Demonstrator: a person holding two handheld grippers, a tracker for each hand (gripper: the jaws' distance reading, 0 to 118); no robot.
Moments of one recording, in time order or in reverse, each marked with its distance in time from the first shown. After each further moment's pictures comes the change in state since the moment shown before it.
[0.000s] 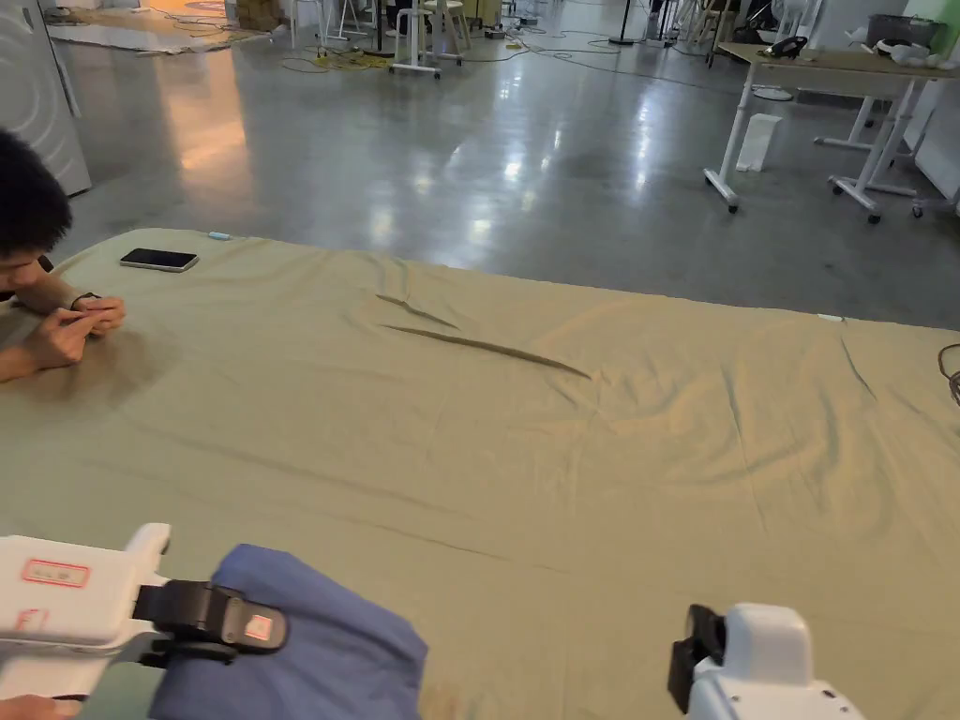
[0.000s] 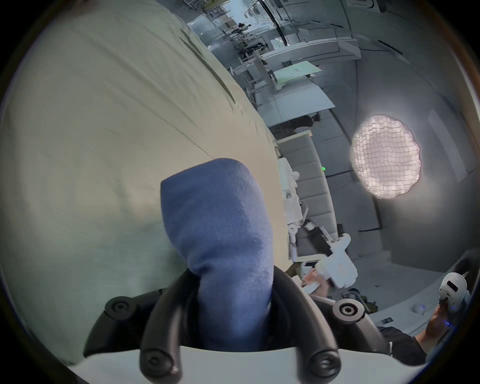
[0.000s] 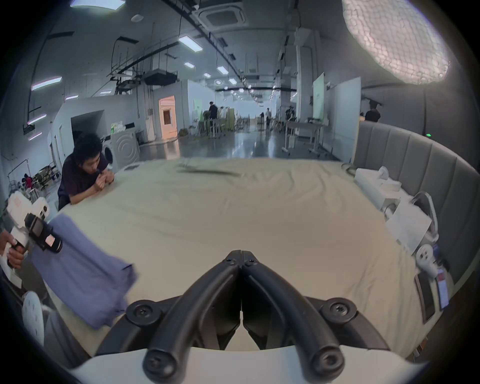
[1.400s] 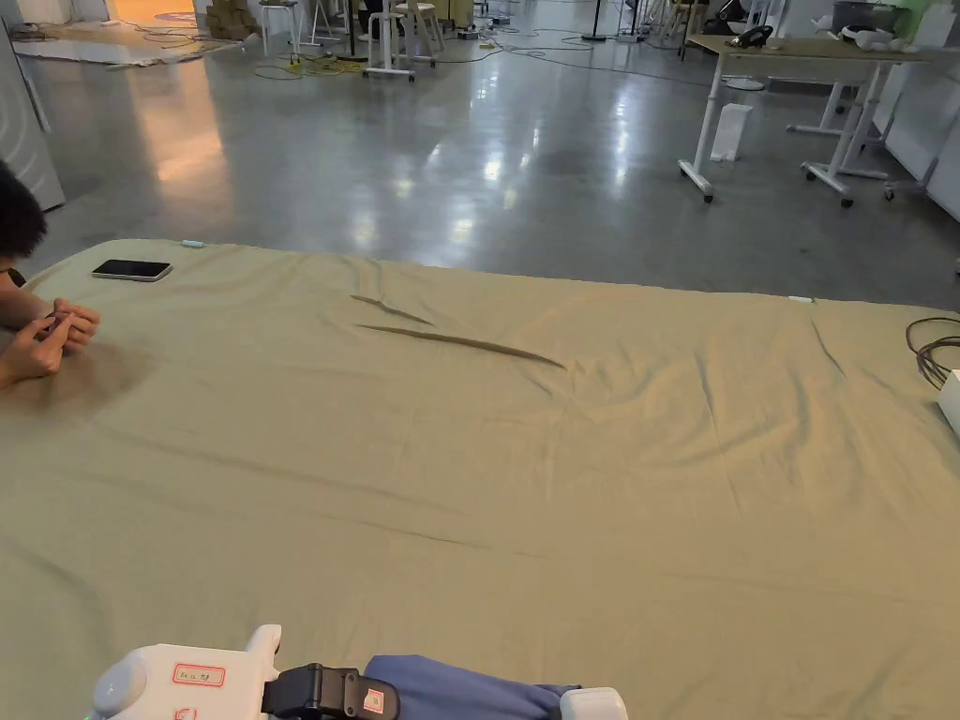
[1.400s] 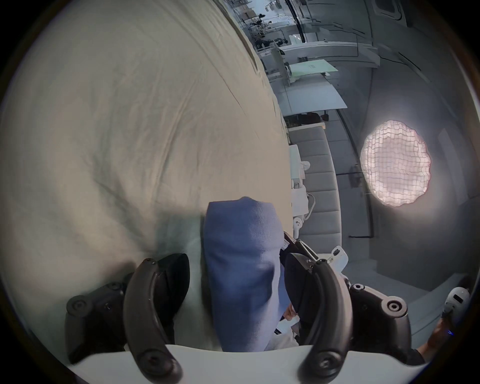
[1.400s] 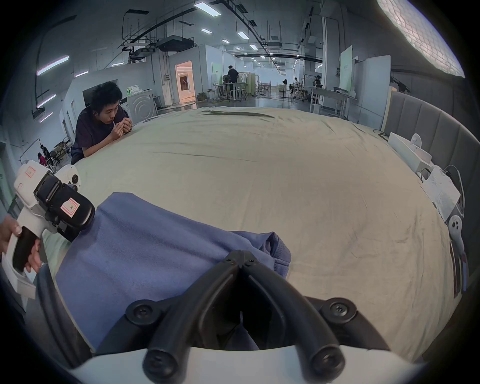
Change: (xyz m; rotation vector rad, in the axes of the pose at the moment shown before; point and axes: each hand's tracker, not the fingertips) left arm -0.031 -0.068 -0.156 -0.086 -0.092 0.132; right arm -0.064 -0.120 -0.031 -0.254 0.139 0.070
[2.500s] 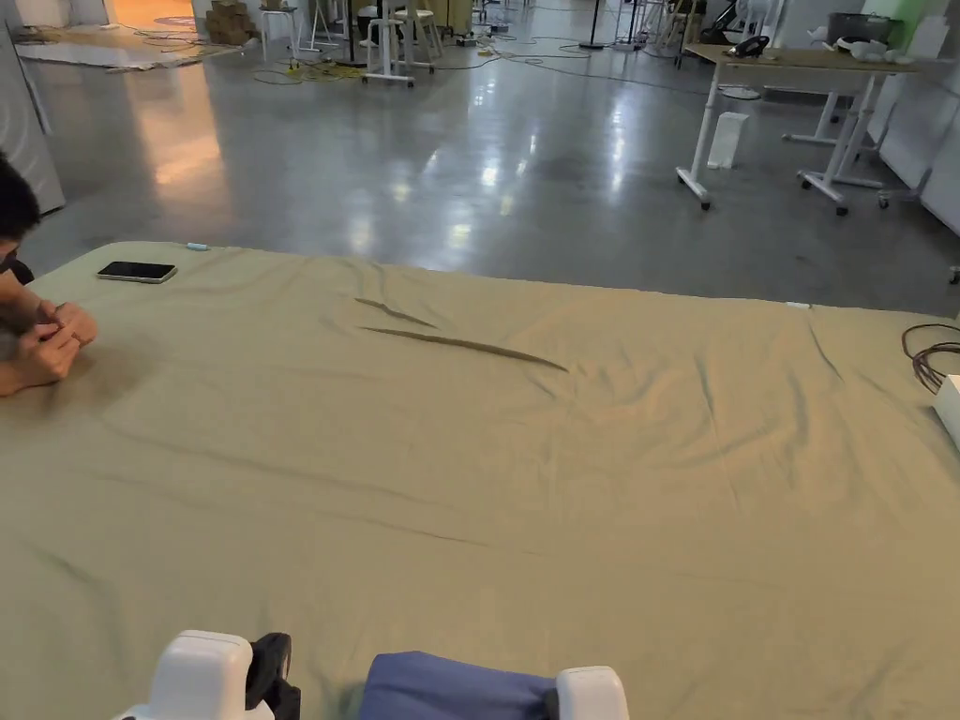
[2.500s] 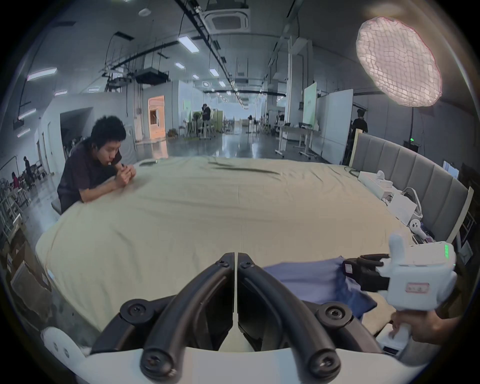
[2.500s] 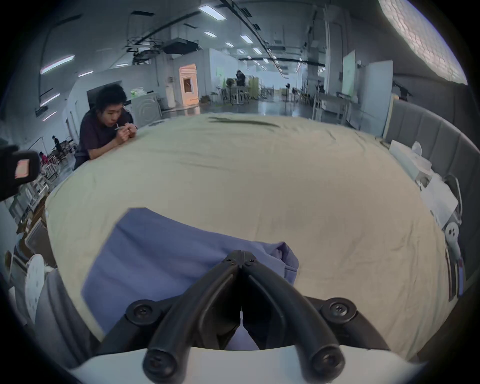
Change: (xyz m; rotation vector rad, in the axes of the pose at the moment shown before) left arm 0.161 -0.148 0.046 0.724 0.826 -0.712; right arm -0.008 0.014 0.005 -0.011 0.009 -0.006
